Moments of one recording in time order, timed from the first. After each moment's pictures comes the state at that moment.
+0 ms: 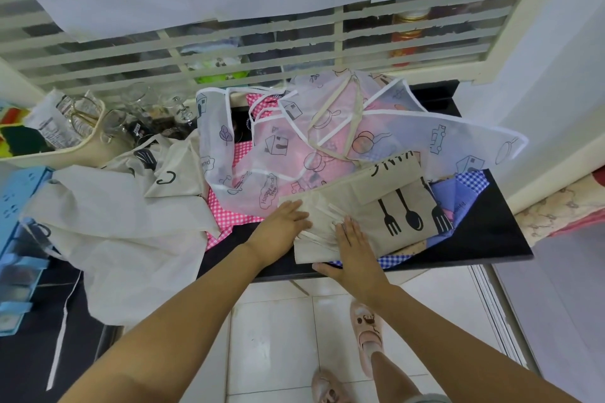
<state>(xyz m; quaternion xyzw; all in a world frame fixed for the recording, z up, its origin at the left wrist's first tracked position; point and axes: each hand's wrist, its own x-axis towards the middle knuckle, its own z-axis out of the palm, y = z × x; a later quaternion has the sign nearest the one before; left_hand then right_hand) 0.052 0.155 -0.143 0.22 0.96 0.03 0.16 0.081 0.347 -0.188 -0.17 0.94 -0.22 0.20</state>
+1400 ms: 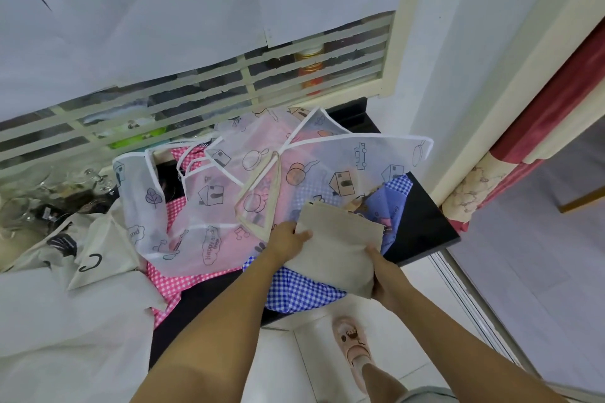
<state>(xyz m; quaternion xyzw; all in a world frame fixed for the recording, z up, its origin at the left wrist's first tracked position) -0.018 0.263 -0.158 -0.06 0.88 0.38 0.27 0.071 0.453 -0.170 0.44 0.46 -0.75 0.20</state>
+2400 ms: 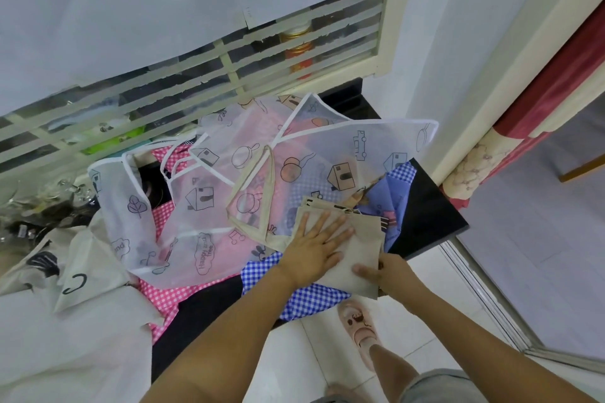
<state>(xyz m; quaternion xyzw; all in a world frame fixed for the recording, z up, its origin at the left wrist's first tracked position) -0.007 0.274 -0.207 0.41 0.91 0.02 0.10 0.072 0.465 -0.168 0.22 0.75 -0.55 0.30</state>
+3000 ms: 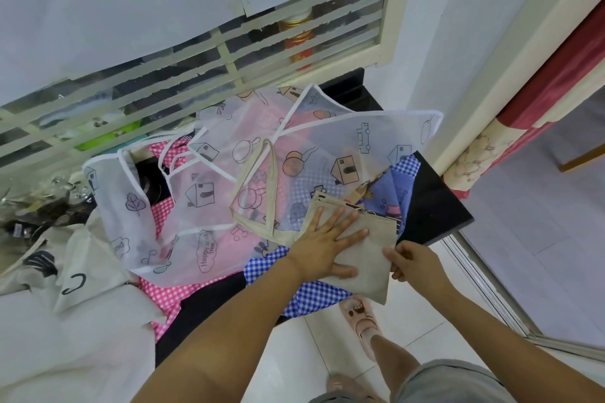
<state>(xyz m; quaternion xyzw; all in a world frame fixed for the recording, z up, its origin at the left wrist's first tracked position) -0.013 0.286 -0.201 0.47 0.87 0.01 0.16 0.080 0.487 -0.173 0.27 0.80 -0.51 0.17</state>
